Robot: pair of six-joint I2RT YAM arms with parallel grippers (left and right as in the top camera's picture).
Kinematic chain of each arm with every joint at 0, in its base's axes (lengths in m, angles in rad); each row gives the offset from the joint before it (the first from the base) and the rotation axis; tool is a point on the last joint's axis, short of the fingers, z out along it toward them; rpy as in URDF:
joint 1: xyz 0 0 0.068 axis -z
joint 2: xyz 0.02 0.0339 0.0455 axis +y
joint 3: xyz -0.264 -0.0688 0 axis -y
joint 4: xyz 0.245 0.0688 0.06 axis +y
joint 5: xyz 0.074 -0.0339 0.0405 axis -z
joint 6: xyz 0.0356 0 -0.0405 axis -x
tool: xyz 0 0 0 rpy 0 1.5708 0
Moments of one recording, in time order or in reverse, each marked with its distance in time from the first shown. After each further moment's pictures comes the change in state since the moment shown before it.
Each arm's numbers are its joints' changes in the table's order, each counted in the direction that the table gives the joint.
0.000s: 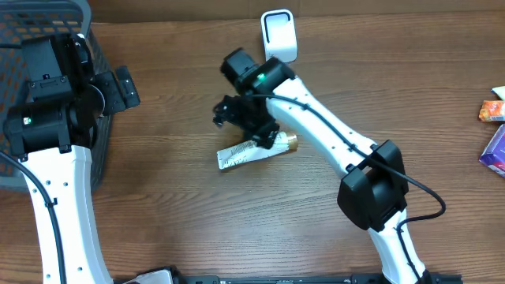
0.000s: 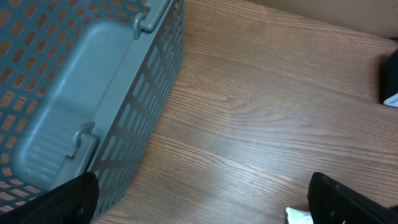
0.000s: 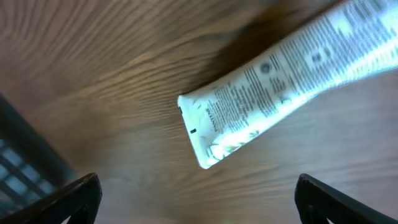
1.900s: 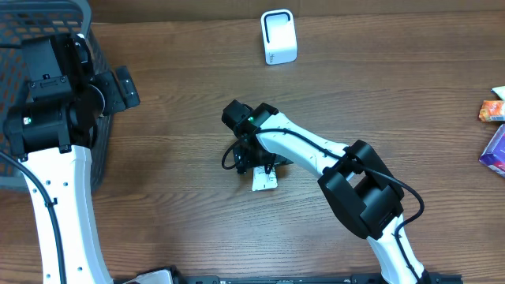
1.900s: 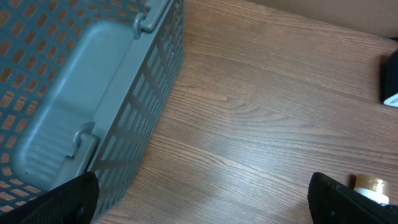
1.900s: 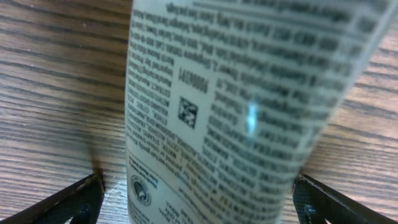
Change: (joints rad) left arm 0.000 0.000 0.000 0.000 0.000 0.000; right arm -0.074 -0.016 -0.427 -0.199 0.310 0.596
